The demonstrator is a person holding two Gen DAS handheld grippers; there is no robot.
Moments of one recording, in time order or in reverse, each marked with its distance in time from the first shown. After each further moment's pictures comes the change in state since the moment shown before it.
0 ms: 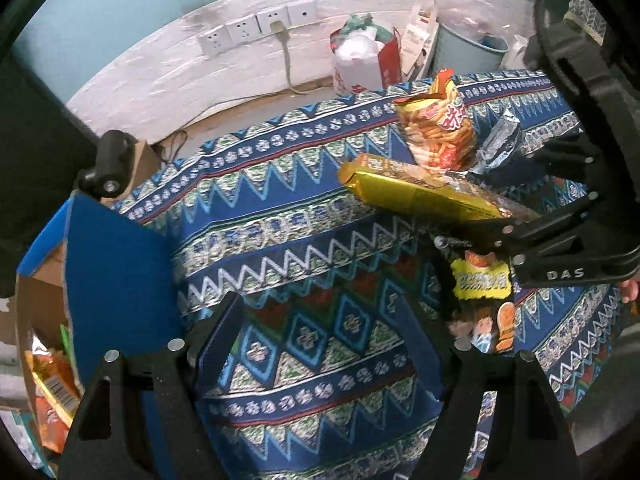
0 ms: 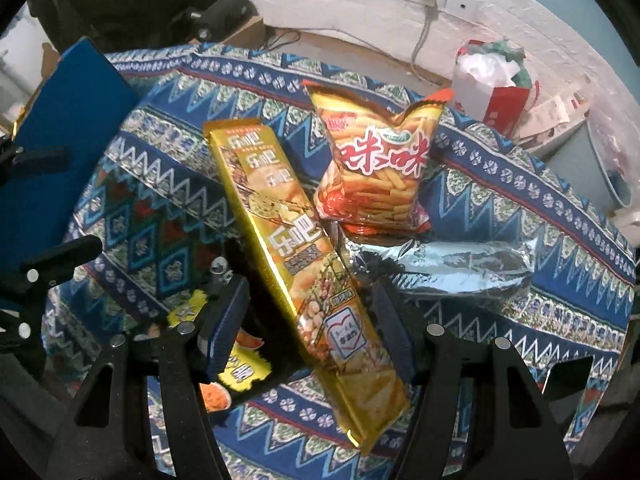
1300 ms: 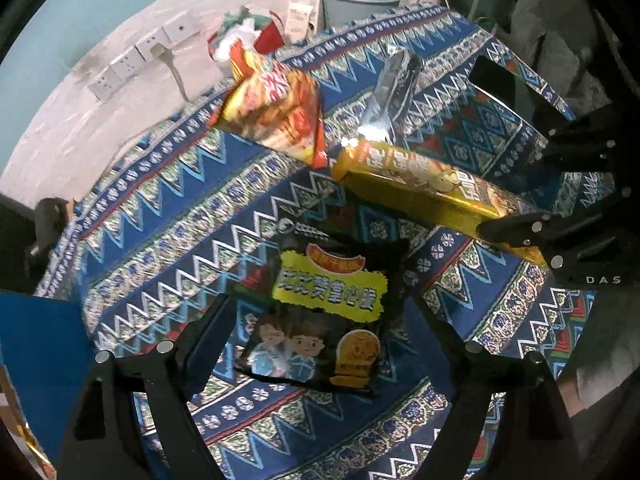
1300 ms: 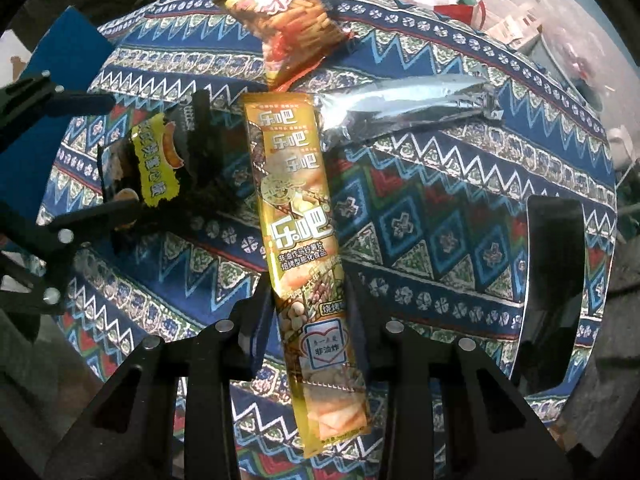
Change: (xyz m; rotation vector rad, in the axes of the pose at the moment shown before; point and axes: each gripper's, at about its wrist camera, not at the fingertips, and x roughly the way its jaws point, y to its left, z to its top) left arm 0.016 -0.097 0.000 0.287 0.047 -0.148; right arm -0.040 -0.030 -0.116 0.152 0.113 -0.024
